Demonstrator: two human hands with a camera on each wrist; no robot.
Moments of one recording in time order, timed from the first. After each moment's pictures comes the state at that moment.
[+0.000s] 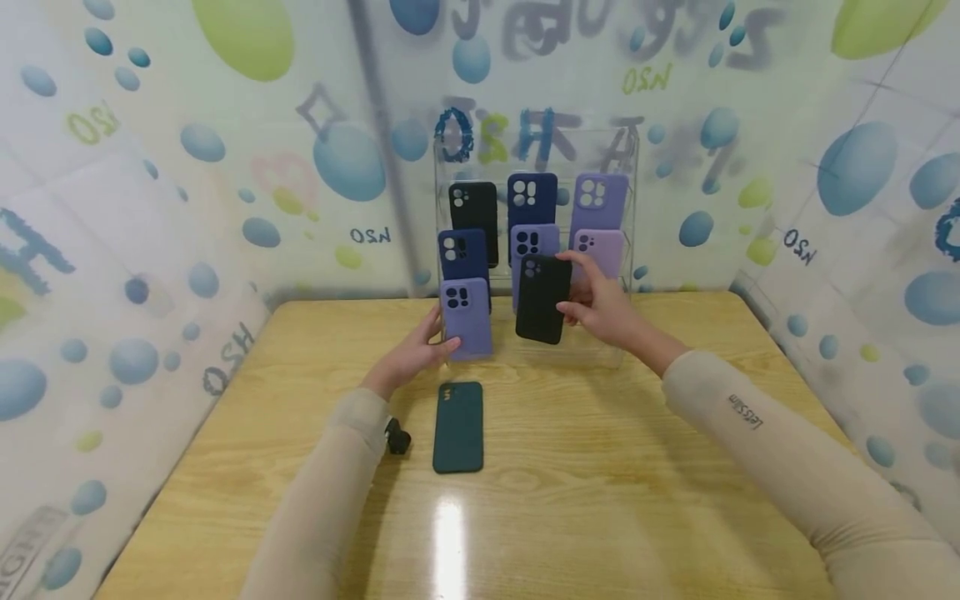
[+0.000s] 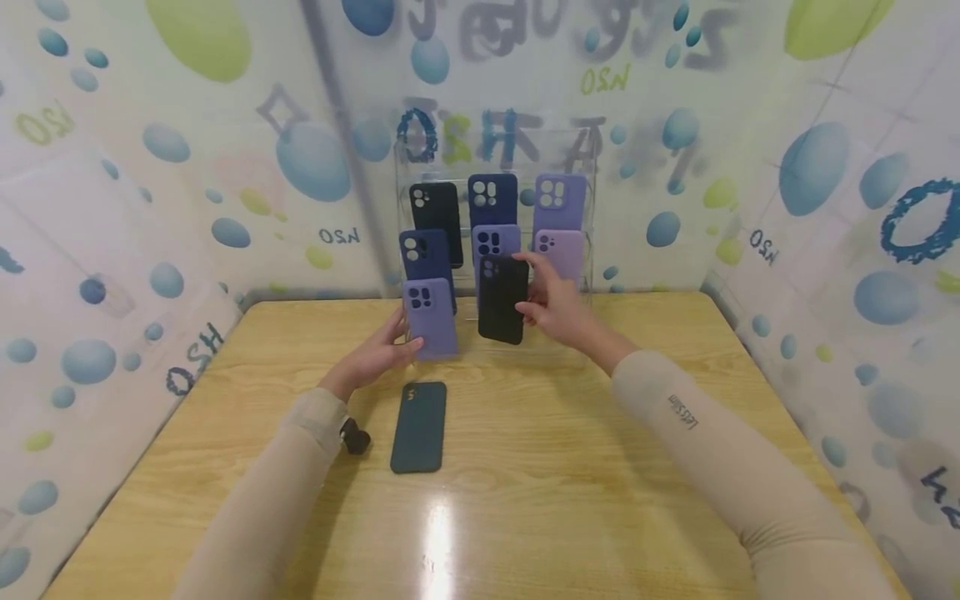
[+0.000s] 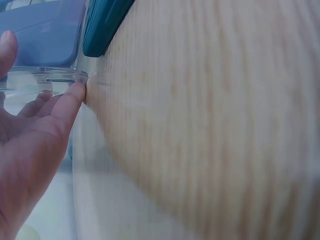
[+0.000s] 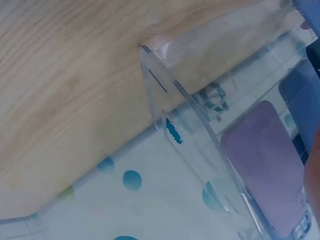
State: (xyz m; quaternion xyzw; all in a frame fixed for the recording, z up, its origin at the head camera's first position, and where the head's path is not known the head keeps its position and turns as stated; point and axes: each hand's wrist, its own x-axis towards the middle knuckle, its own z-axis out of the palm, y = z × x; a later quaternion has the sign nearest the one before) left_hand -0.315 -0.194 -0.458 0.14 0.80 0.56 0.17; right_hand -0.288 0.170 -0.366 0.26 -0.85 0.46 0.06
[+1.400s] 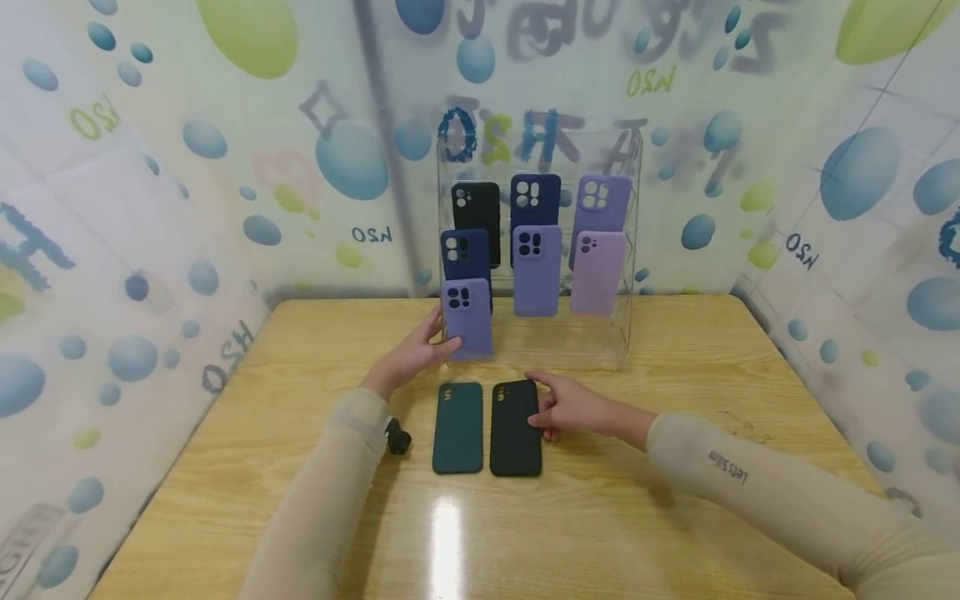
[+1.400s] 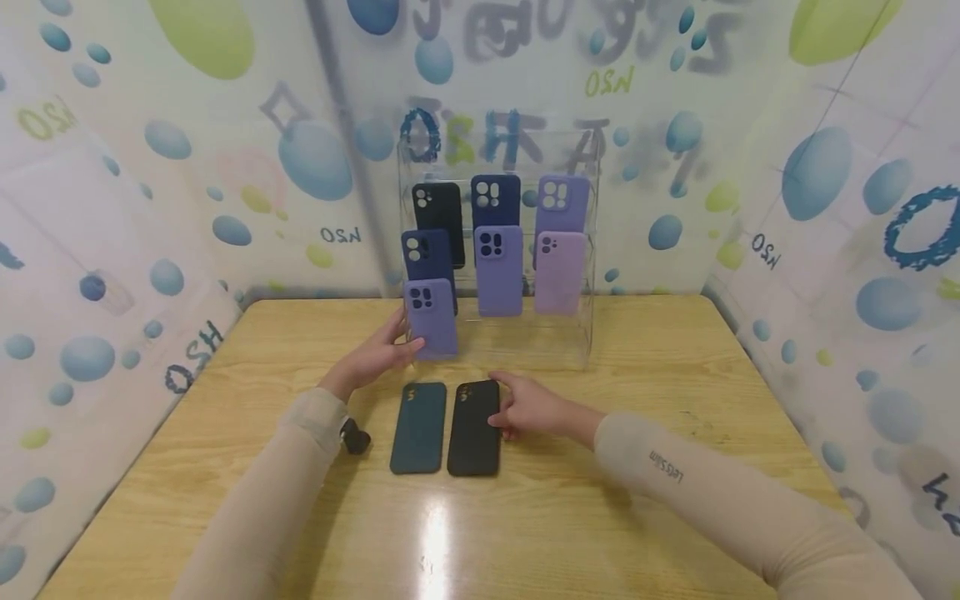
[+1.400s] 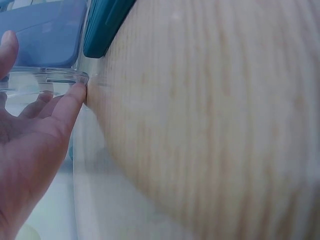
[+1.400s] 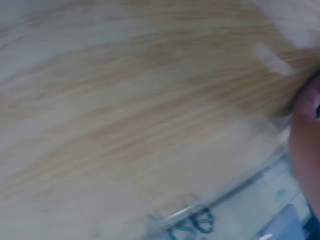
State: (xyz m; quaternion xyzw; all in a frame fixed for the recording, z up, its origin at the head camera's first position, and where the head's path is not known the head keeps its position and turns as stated) left_hand -0.314 -0.194 -0.456 0.14 0.80 0.56 0.18; right_hand -0.223 0.128 -0.448 0.16 -0.83 0.46 -0.28
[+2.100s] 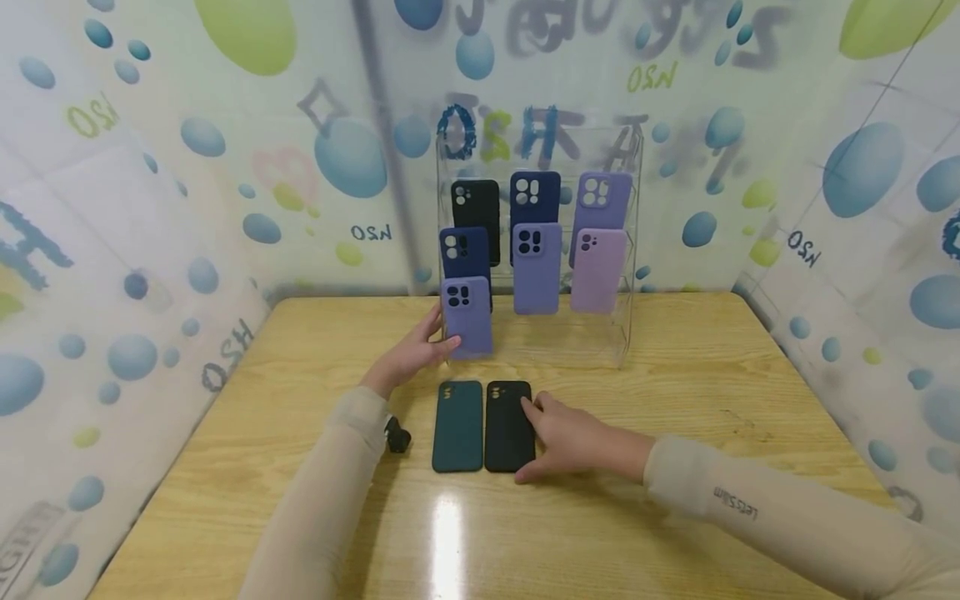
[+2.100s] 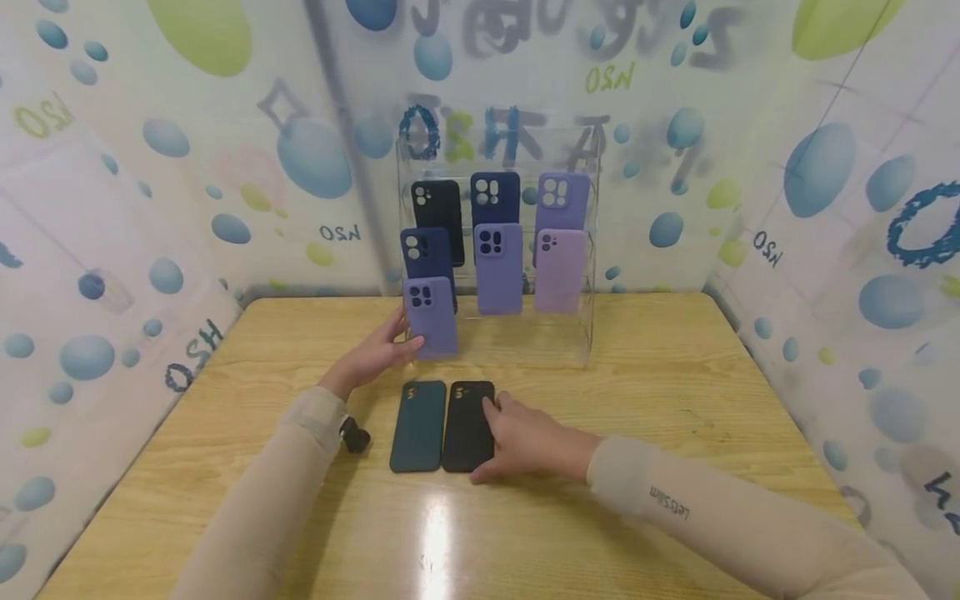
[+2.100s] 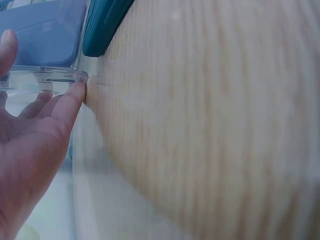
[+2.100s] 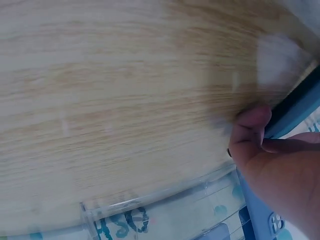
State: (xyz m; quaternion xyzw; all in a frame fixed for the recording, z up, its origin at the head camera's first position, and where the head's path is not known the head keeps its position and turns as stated) left_hand -0.316 -0.195 -0.459 0.14 0.79 0.57 0.18; right_hand -0.177 0.110 -0.443 0.25 -0.94 0.12 -0.21
